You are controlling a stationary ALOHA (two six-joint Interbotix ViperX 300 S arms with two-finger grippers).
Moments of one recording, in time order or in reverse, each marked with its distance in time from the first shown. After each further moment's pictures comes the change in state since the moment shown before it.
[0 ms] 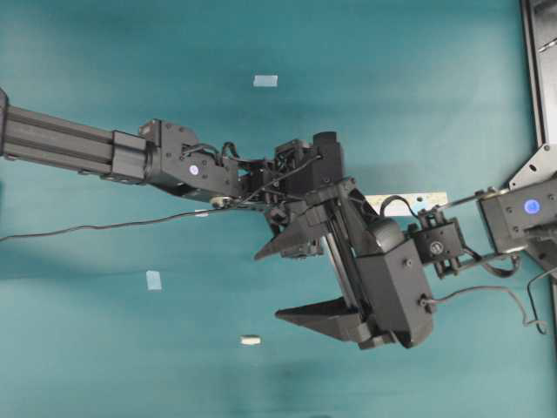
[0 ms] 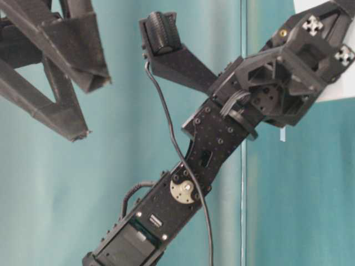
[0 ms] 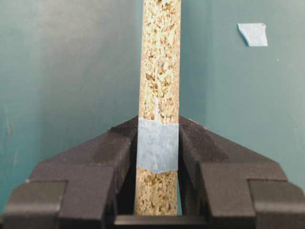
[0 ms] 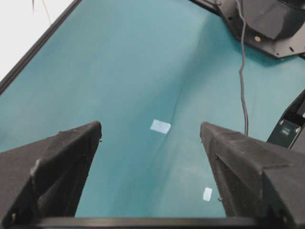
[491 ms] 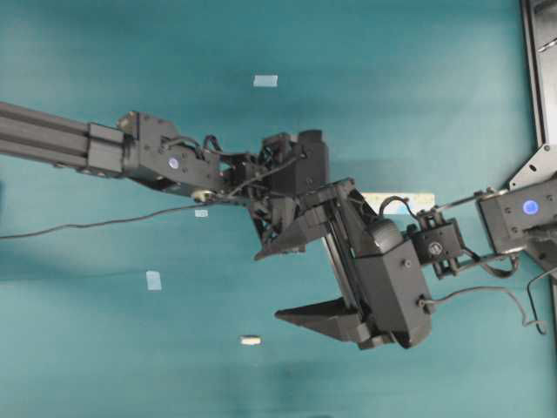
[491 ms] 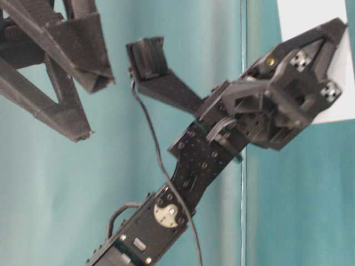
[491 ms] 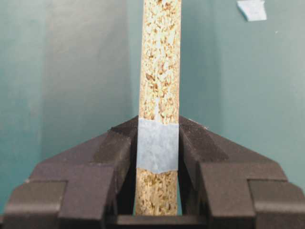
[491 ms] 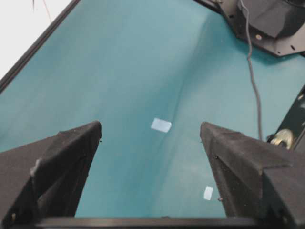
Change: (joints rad) left arm 0.003 -0.066 0.077 0.000 -0.002 0.077; right arm 0.000 0.003 0.000 0.000 0.002 0.000
